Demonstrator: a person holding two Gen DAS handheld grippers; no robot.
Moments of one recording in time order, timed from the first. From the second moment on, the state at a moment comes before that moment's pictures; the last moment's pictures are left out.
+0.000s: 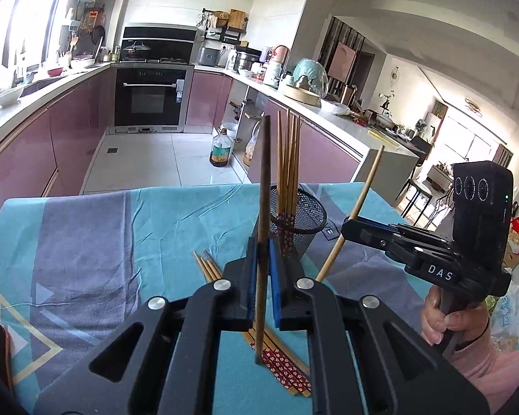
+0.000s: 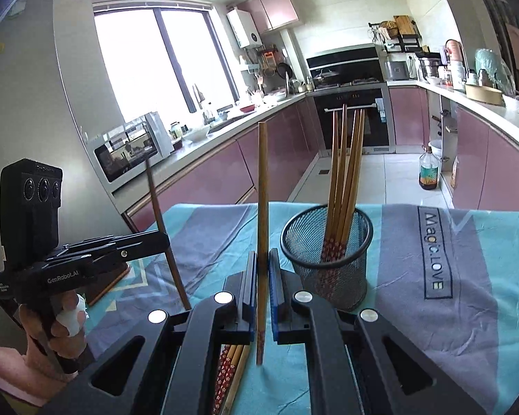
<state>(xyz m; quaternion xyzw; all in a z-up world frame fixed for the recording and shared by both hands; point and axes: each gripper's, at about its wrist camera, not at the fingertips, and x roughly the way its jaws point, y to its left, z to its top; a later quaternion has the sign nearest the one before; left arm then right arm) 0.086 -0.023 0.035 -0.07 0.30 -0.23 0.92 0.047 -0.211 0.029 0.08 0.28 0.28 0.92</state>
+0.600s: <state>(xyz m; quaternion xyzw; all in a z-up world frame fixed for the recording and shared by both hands) 0.105 -0.037 0.100 -0.07 0.24 -0.25 0.94 0.058 -0.232 0.088 0.06 0.21 0.27 0.94</state>
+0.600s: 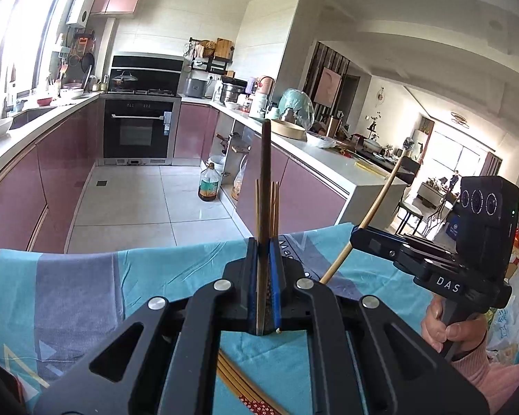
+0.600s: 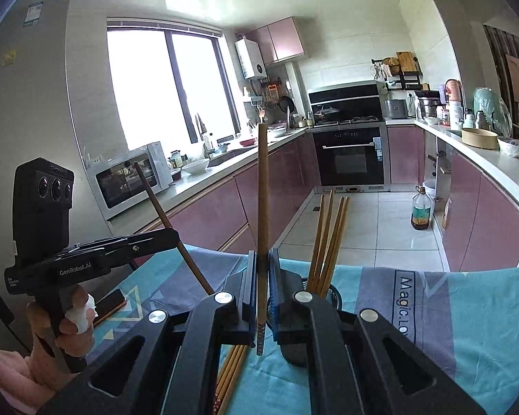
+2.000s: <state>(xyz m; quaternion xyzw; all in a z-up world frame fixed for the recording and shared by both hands) 0.182 -0.089 0.083 -0.01 0.32 -0.24 0.91 0.131 -0.220 0.047 0.02 0.32 0.23 0.92</state>
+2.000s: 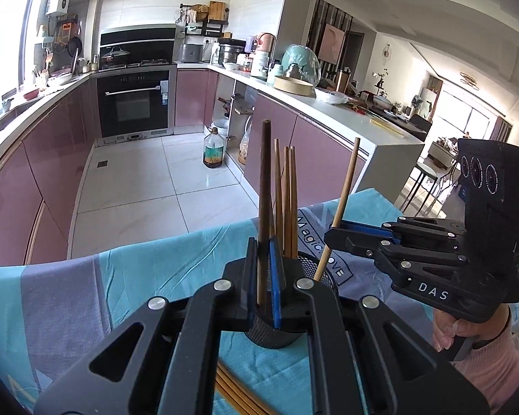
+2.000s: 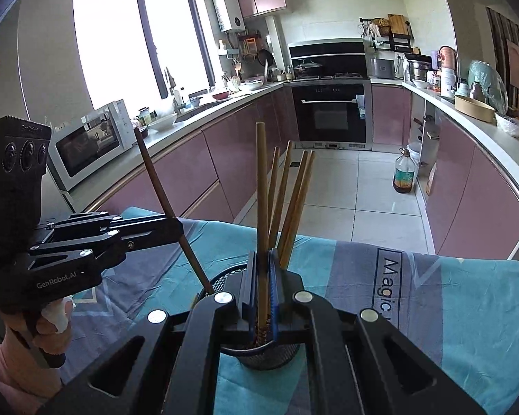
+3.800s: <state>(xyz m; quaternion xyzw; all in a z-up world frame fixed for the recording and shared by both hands) 0.114 -0.001 -0.055 -0.05 0.39 -0.14 0.91 0.053 -0.165 -0.040 0.02 0.38 0.29 0.88</state>
